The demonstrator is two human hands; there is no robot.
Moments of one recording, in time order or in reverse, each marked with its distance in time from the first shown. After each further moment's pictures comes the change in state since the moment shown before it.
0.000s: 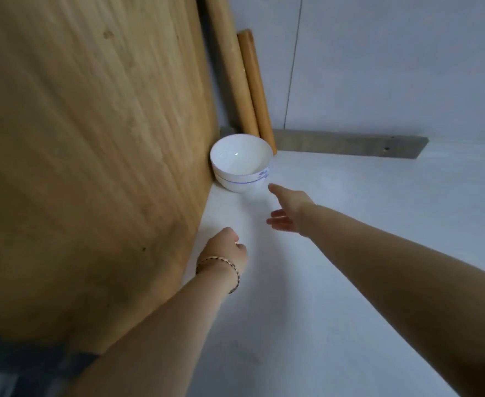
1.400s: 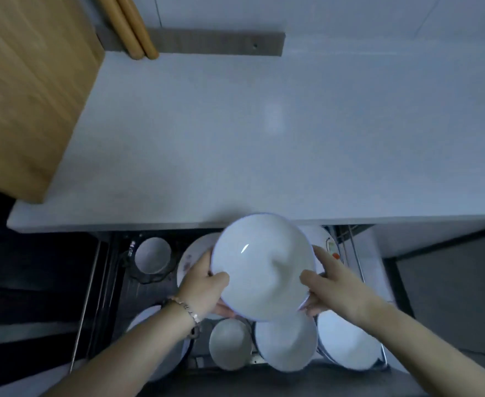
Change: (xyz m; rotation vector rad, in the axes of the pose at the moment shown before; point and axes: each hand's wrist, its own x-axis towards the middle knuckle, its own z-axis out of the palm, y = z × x) left_hand -0.339 0.004 0.161 -0.584 -0.523 -0.180; right_hand -0.296 0.298 -0.263 -0.275 -0.060 0.054
